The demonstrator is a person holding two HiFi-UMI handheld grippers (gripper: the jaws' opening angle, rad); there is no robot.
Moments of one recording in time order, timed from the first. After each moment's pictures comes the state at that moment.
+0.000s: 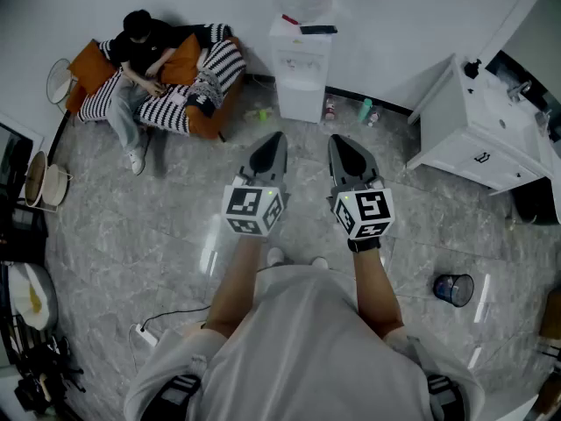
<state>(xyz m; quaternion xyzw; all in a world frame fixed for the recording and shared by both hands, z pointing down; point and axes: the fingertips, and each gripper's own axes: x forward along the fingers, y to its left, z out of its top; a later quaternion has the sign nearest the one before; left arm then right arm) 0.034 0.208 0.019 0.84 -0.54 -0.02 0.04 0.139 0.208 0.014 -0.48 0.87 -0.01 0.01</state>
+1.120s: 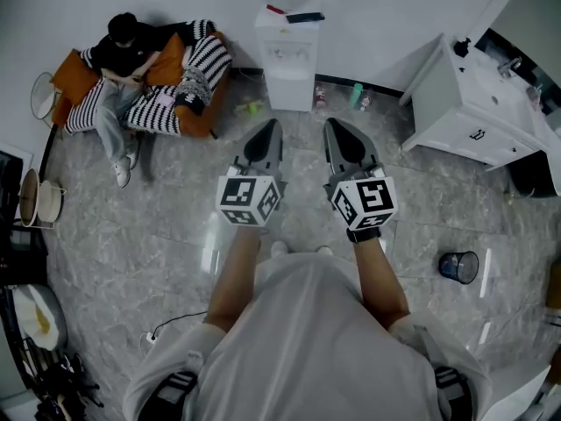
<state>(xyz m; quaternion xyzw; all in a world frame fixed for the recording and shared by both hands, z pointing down) 0.015 0.189 0.021 0.86 -0.51 -0.04 0.05 0.119 0.202 -0.006 -0.51 0.86 0.00 0.05</state>
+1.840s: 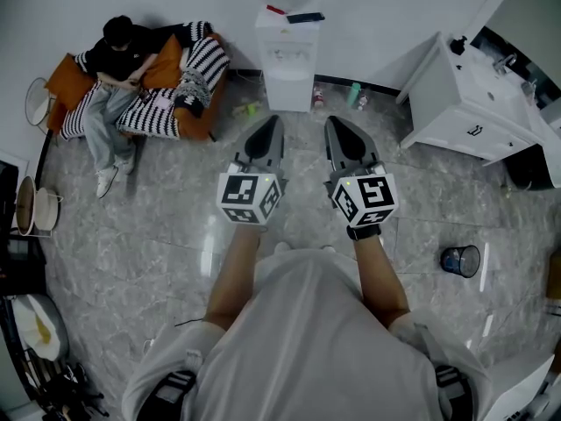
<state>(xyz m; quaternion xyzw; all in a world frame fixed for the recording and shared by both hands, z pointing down) -0.013 0.187 0.014 0.87 -0.49 -0.04 0.04 0.089 0.201 -0.002 -0.53 0.85 -0.01 0.04</state>
